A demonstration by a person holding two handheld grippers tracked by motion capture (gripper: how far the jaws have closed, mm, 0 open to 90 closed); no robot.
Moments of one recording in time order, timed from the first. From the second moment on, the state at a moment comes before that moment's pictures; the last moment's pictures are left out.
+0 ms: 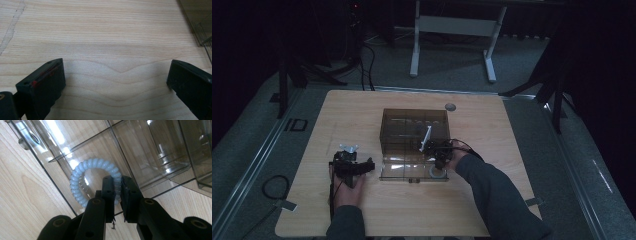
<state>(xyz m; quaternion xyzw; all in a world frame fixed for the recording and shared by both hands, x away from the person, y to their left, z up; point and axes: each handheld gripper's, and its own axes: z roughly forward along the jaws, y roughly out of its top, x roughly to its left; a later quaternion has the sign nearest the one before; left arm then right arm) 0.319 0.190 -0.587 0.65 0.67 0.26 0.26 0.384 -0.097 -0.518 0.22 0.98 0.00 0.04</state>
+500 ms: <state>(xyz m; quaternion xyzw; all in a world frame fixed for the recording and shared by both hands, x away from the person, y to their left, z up) 0.319 0.190 -0.587 0.65 0.67 0.26 0.26 0.383 -0.096 -0.523 0.21 0.98 -0.01 0.04</state>
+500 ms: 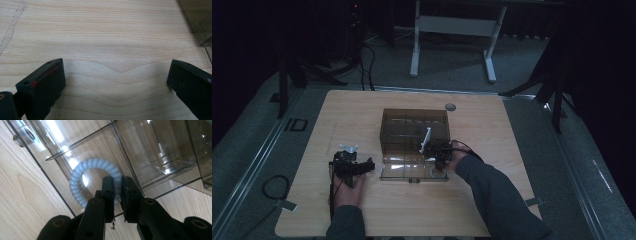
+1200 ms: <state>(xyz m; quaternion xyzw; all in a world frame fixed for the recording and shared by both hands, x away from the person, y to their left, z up) 0.319 0.190 -0.587 0.65 0.67 0.26 0.26 0.383 -0.097 -0.525 0.21 0.98 -0.01 0.04</state>
